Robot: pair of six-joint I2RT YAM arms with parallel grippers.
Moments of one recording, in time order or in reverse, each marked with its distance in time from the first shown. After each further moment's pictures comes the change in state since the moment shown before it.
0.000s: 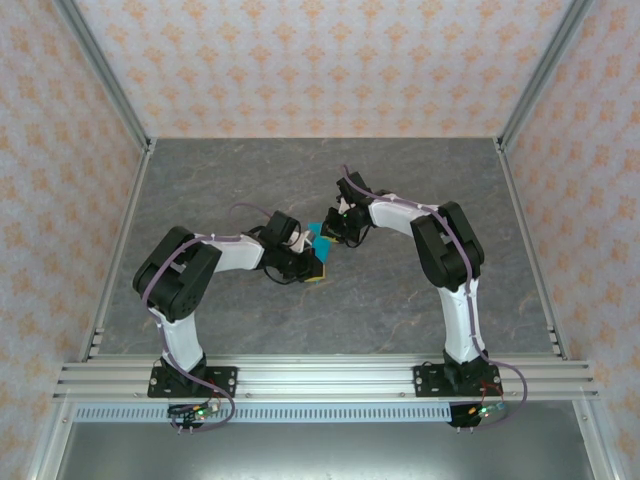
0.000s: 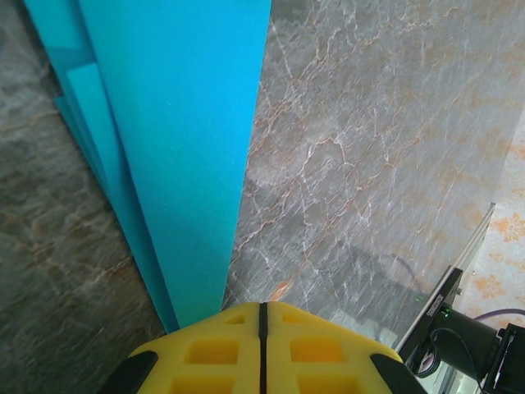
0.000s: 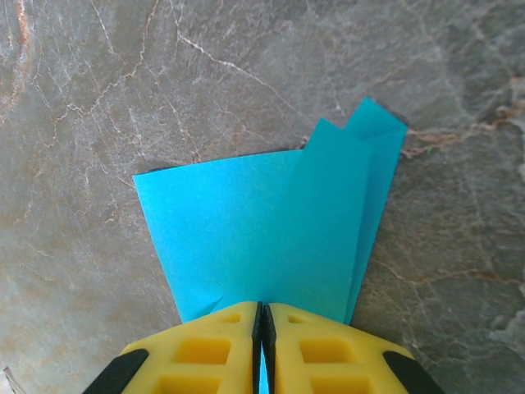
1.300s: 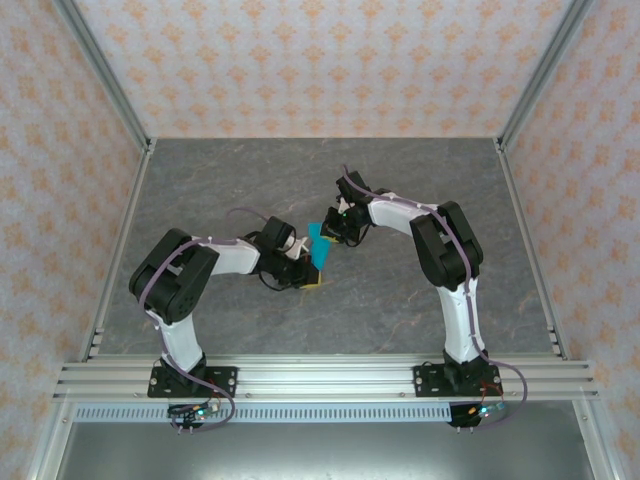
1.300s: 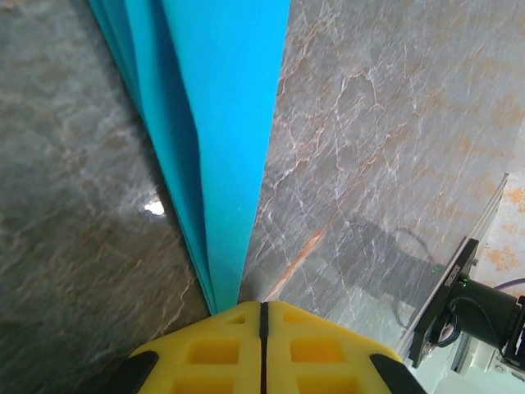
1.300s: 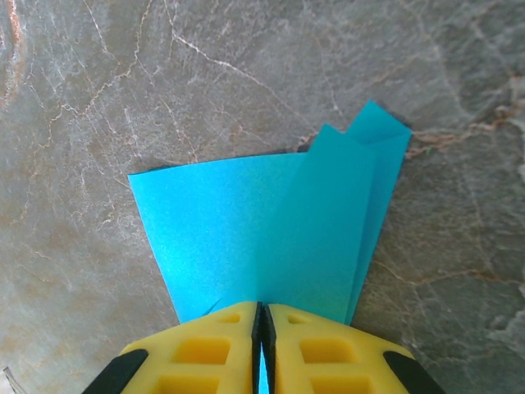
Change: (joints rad) left arm 0.010 -0.026 -0.066 -0.004 0.035 0.079; right arm 0.000 0.011 0.021 -0.029 0.000 0.000
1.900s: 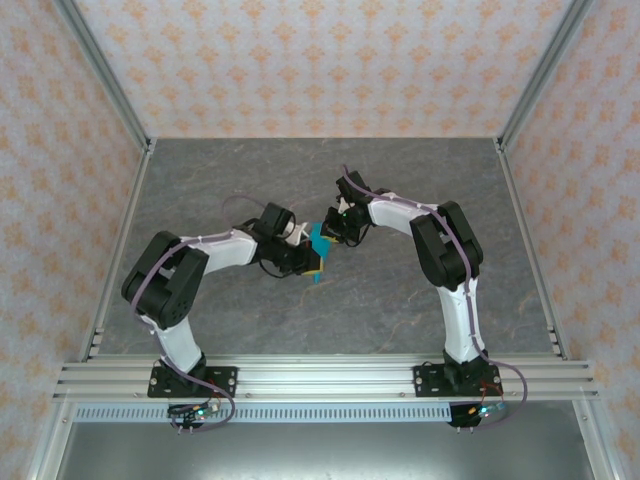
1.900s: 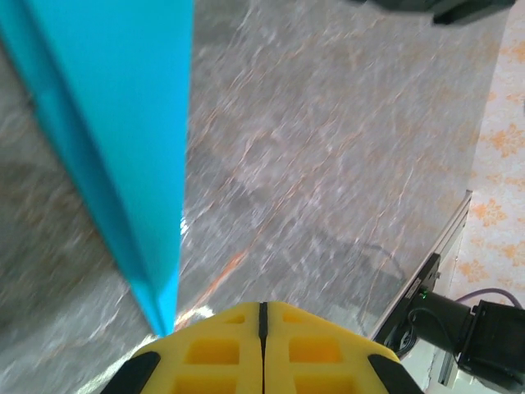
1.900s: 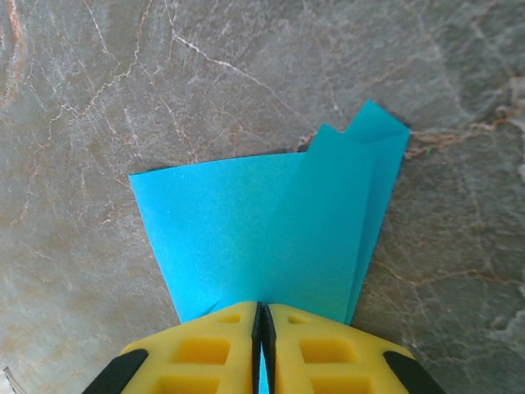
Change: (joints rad) left arm 0.023 -0.034 0.114 -0.085 -0.001 -0.018; right arm 0.000 0.000 0.001 -0.001 0.000 0.000
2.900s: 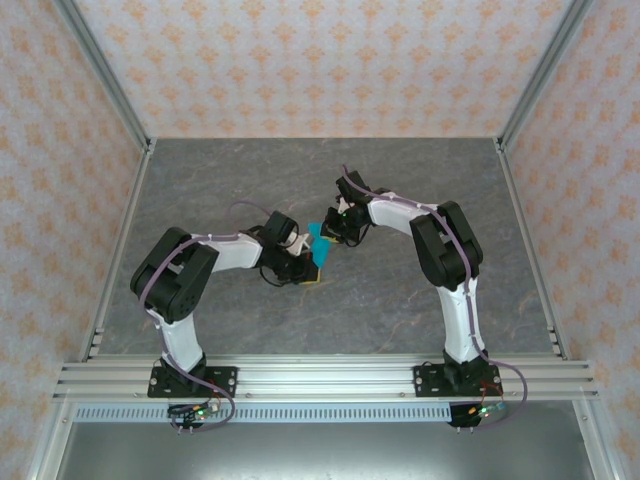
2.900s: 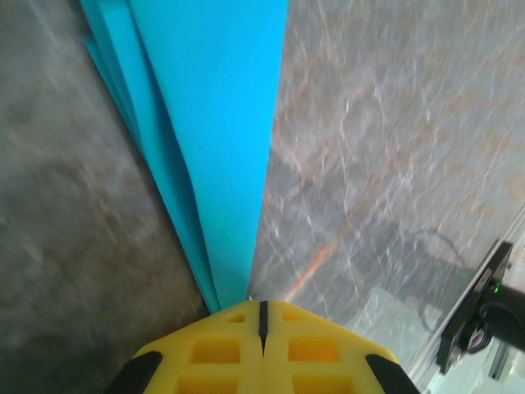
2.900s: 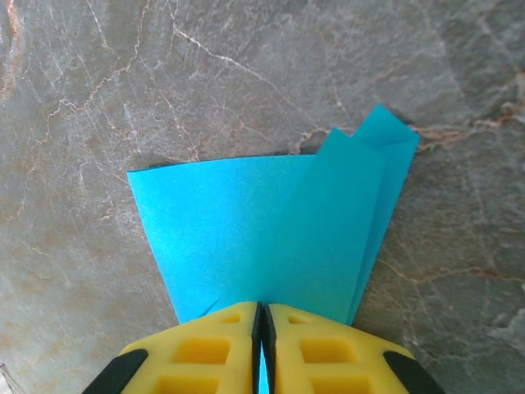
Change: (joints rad) left arm -0.038 0.037 -0.044 -0.051 -0.056 0.097; right arm 0.000 0.002 0.007 -0.013 -0.001 -0.011
